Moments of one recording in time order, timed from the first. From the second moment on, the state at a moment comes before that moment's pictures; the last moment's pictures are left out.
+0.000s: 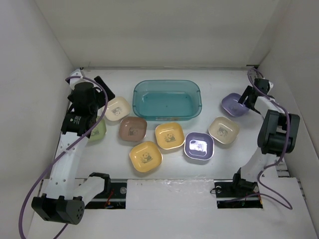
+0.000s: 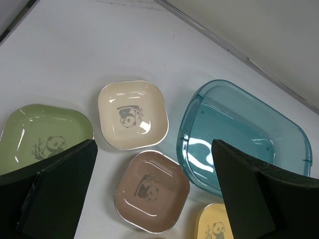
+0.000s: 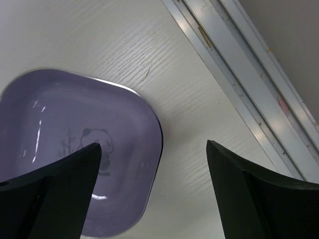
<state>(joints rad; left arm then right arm) -0.14 1.01 1.16 -0.58 -0.30 -0.56 -0.25 1.76 1.19 -0.26 0.27 0.29</state>
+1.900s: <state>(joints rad) -0.01 1.95 1.59 -0.78 -0.36 -0.56 0.37 1.93 1.57 -0.17 -0.04 0.19</state>
